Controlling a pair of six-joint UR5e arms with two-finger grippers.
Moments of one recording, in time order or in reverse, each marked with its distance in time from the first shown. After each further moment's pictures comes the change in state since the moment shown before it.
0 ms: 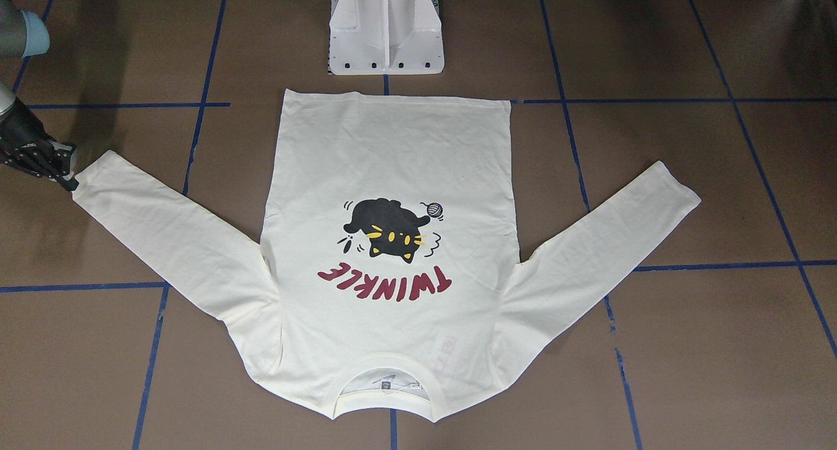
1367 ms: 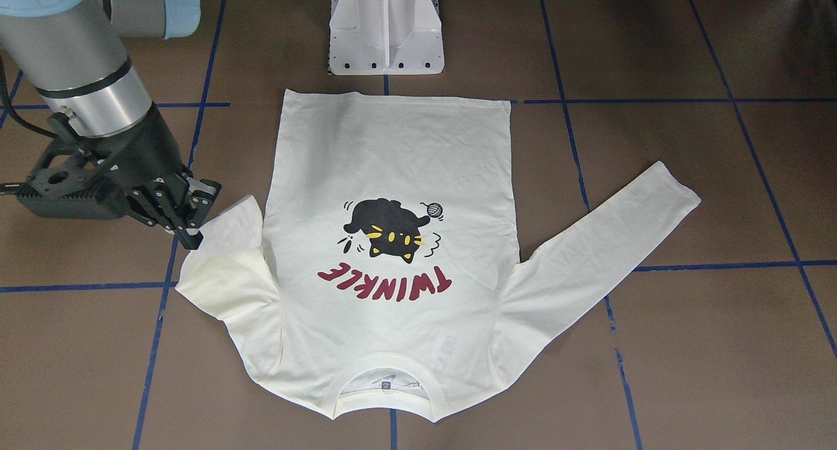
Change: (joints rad) left arm -0.002 -0.001 -0.002 0.003 -0.004 -0.004; right arm 0.125 1.004 0.069 -1.153 -0.018 0.005
